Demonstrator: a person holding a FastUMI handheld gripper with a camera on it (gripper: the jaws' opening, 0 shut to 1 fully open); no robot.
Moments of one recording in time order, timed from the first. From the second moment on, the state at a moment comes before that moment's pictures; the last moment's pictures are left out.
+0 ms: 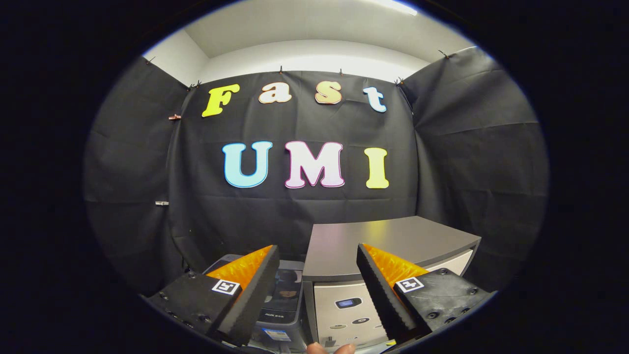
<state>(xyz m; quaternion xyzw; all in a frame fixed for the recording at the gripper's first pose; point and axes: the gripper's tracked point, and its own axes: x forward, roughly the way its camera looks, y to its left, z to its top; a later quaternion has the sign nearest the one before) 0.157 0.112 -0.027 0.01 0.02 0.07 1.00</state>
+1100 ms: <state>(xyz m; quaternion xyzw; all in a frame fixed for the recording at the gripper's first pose) 0.151 0.113 -0.019 0.00 0.01 0.07 1.00</state>
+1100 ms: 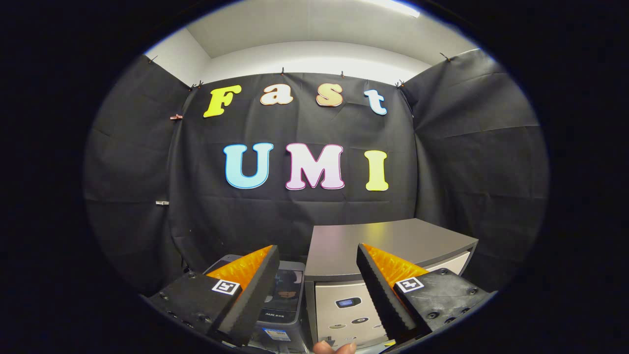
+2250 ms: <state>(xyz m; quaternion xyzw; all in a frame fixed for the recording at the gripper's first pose) 0.014 0.098 -0.048 0.00 0.00 0.06 1.00</state>
